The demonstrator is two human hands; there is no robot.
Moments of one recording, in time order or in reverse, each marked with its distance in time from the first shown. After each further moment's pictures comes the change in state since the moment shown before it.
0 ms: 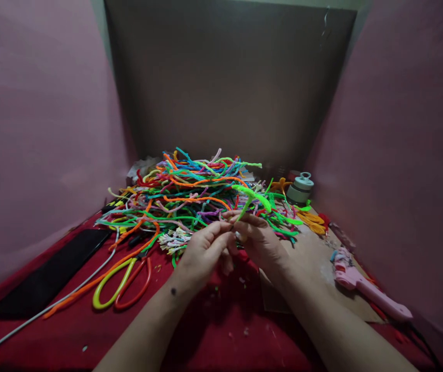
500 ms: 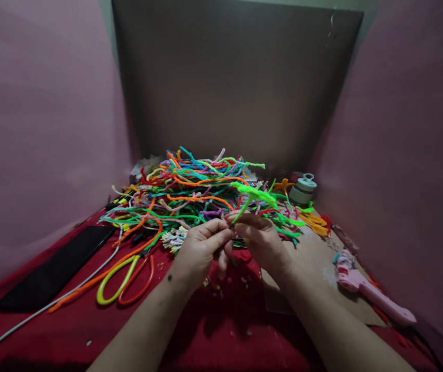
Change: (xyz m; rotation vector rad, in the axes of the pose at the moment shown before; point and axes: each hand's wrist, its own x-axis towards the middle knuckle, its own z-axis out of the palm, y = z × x) left_hand 0.001 0.007 -0.004 -0.286 -0.004 -0.111; right_hand -0.001 -0.002 0.000 -0.213 -0.030 -0.089
